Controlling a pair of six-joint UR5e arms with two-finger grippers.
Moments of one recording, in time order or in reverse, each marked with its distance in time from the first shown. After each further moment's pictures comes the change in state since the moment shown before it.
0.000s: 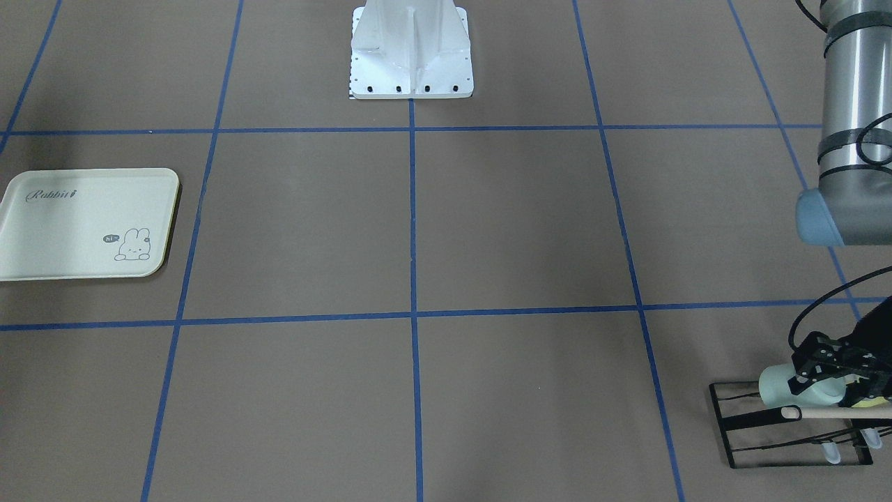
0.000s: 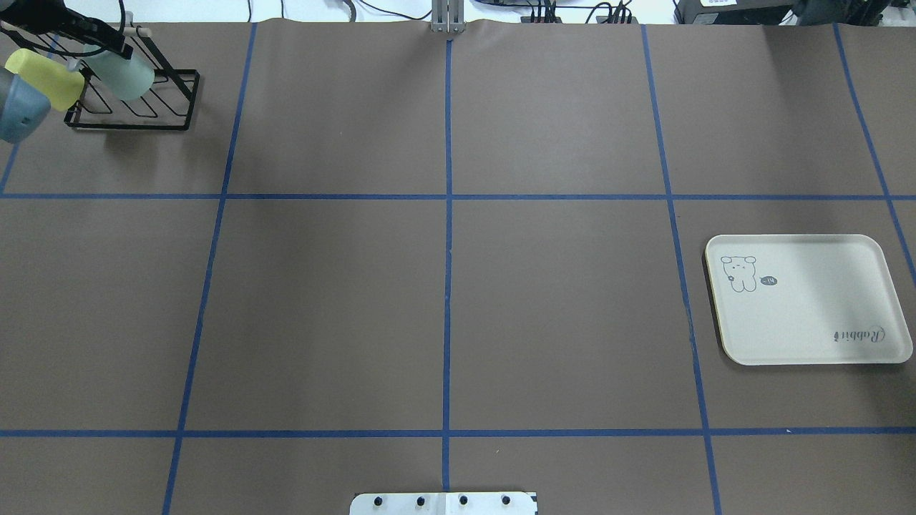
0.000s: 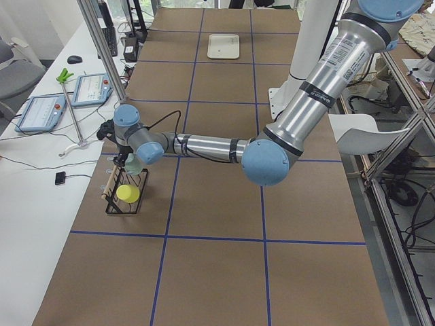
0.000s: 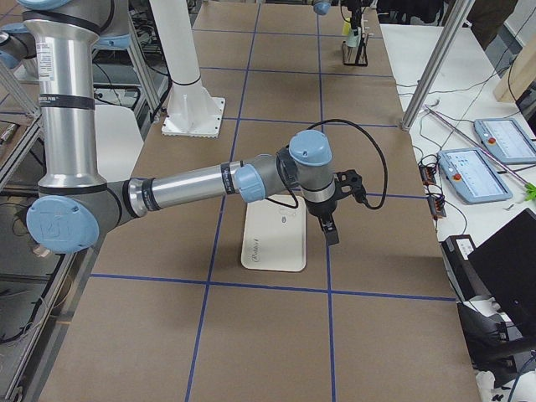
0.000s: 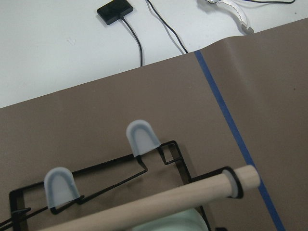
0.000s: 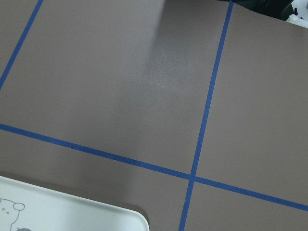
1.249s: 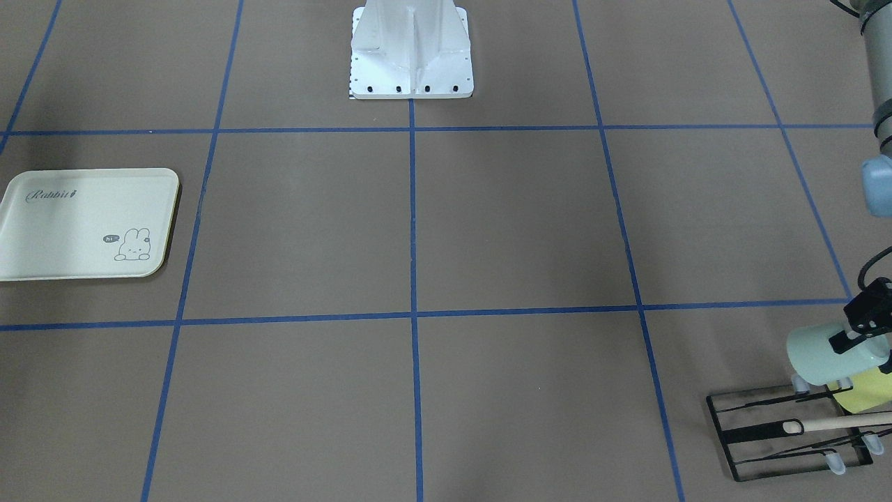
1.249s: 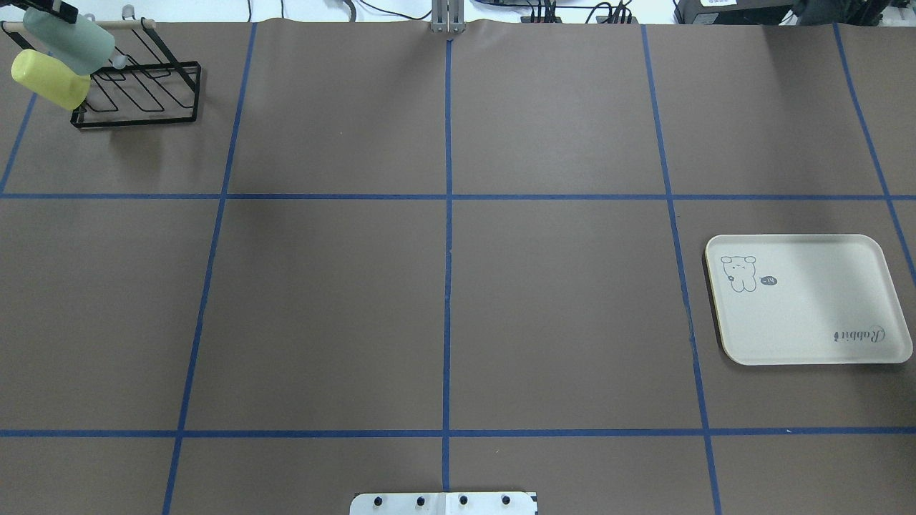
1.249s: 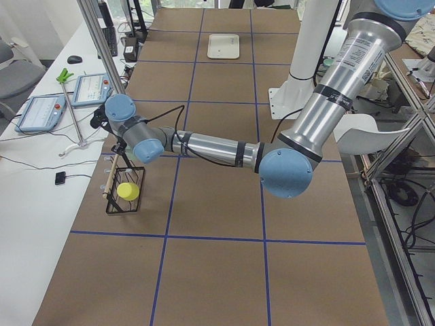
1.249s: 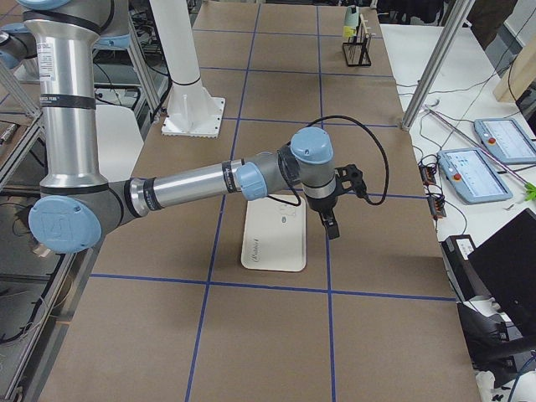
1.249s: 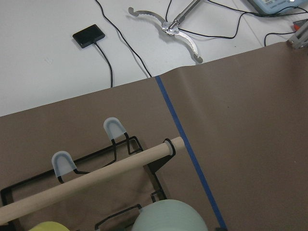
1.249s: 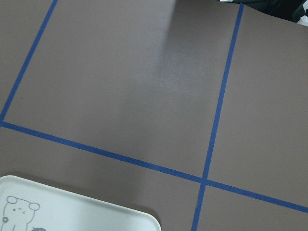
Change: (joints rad) left arm -0.142 0.072 -0.167 0.001 -0.277 -0.055; right arm 0.000 0.014 0.004 0.001 0.094 0.000
